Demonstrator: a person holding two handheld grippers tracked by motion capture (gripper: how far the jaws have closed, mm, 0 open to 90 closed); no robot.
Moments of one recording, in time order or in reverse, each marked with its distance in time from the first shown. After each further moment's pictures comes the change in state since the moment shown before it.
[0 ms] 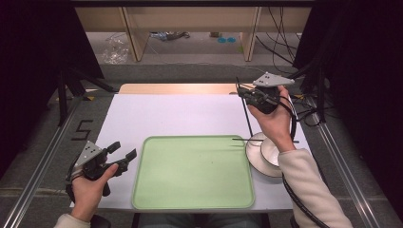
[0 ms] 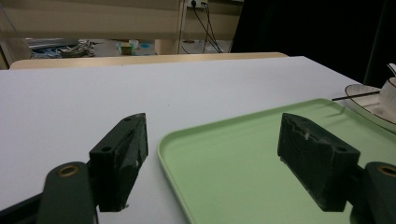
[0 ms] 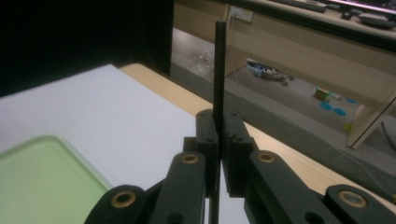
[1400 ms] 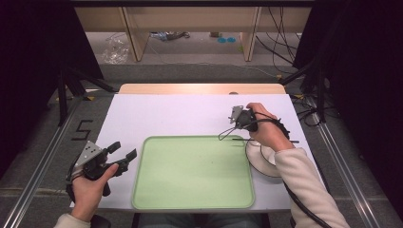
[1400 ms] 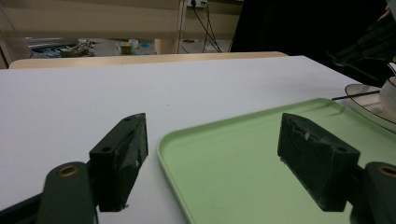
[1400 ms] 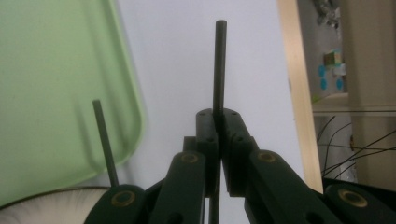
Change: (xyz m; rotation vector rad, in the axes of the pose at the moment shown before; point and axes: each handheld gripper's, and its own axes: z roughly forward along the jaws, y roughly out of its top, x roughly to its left) left arm 0.000 0.000 0.000 0.003 0.000 0.001; right arm 0.013 -0.065 0.064 0.607 0.047 -0.767
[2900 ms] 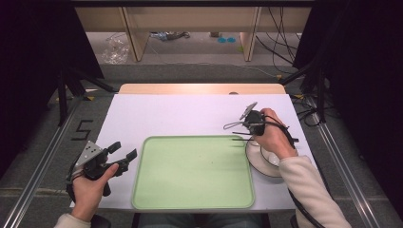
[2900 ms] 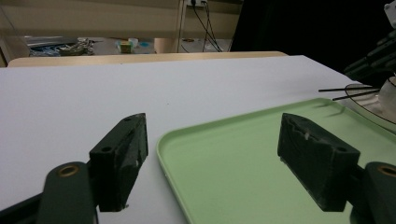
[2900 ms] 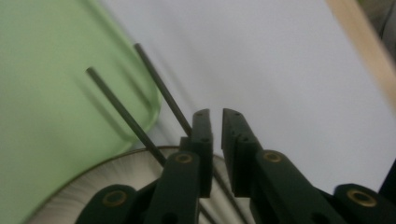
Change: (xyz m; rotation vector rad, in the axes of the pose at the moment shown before) left arm 0.000 0.000 0.001 0.000 -0.001 -0.006; right arm 0.008 -0.029 0.005 0.119 0.093 0.368
